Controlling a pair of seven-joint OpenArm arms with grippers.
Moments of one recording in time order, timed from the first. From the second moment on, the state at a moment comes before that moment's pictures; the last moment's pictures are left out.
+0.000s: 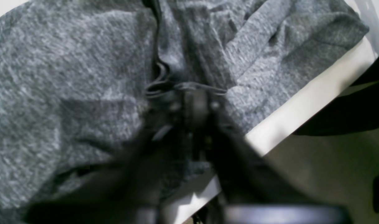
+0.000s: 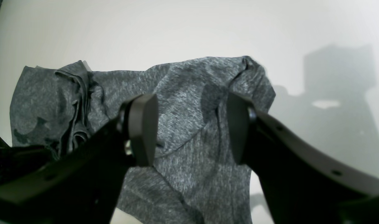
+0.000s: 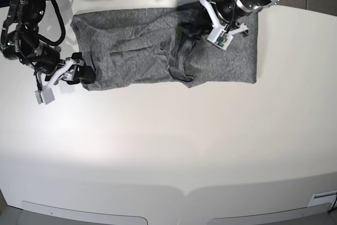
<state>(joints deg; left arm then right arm) 26.1 -14.5 19.2 104.2 -19.7 -17.4 28.2 -8.0 19.4 24.9 92.2 50.3 34.4 -64.1</state>
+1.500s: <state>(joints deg) 17.9 -9.1 19.2 104.3 -13.0 -12.3 29.1 -5.2 19.4 24.9 92.2 50.3 34.4 -66.0</state>
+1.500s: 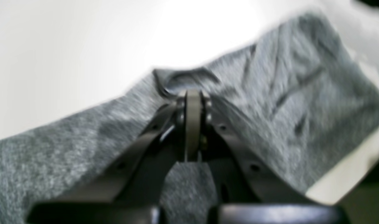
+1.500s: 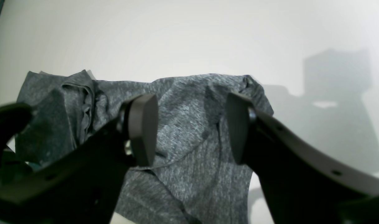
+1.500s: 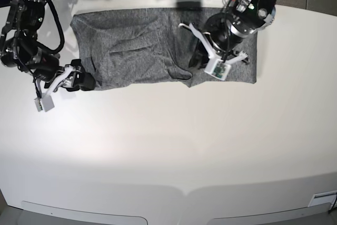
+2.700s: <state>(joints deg) 9.1 1.1 25.1 93.9 -9.7 -12.4 27.4 -5.3 20.2 24.9 92.2 50.3 34.4 -73.7</state>
